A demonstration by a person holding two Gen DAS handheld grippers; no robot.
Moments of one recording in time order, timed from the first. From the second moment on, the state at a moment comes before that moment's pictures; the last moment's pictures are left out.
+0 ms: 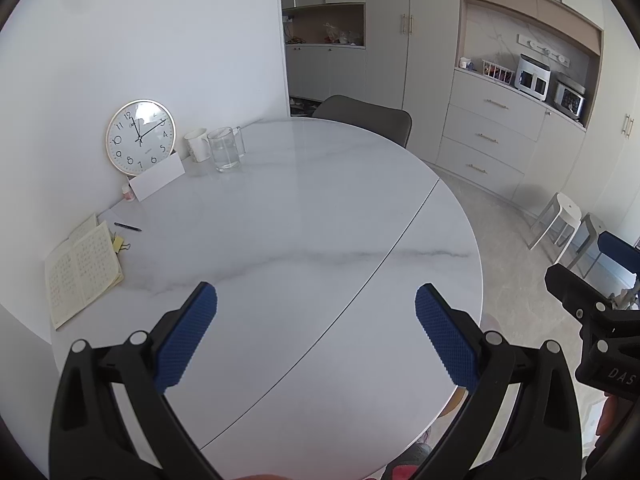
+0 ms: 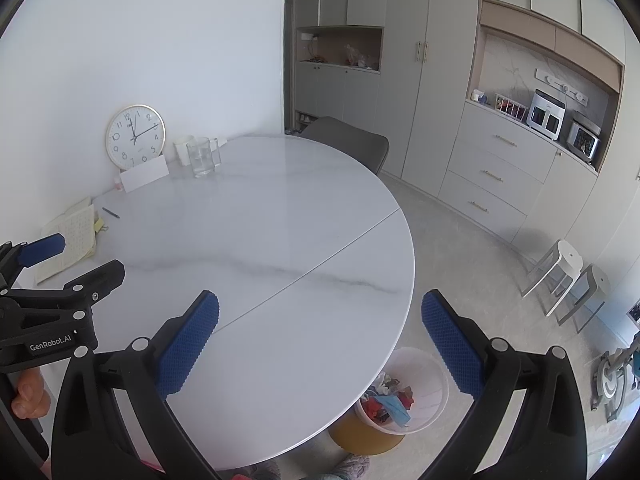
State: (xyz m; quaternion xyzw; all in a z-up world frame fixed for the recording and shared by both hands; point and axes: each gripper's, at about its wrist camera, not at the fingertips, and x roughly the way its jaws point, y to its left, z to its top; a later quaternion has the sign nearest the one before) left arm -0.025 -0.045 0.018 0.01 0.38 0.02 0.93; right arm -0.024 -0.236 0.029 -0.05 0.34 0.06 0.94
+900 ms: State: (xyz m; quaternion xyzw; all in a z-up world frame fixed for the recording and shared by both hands) left arm -0.020 -0.043 0.014 0.01 0.38 0.01 0.92; right arm -0.020 -0.238 0.025 -0.05 0.35 0.06 0.93
